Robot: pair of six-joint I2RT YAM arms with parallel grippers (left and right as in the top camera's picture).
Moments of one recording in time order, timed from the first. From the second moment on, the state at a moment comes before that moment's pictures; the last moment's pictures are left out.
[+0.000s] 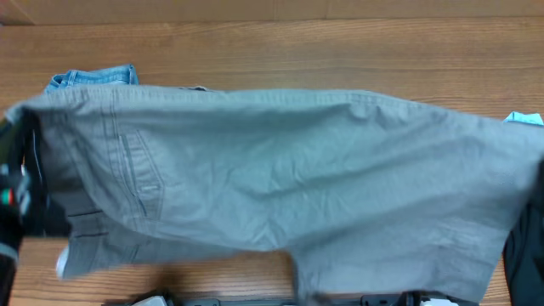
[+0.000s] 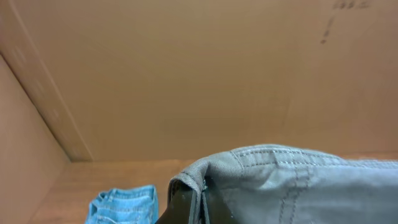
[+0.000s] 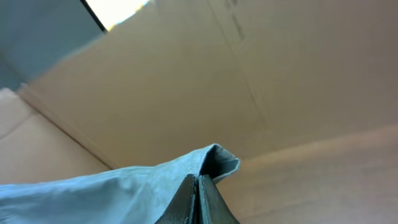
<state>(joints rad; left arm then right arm) 0.35 1.31 2.69 -1.54 0.39 0.02 -0.08 1.02 2.30 -1.35 -0.33 0.48</state>
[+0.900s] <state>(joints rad) 0.28 2.18 2.66 -1.39 0.50 0.08 -0.22 1.89 2.10 -1.29 -0.40 0.30</state>
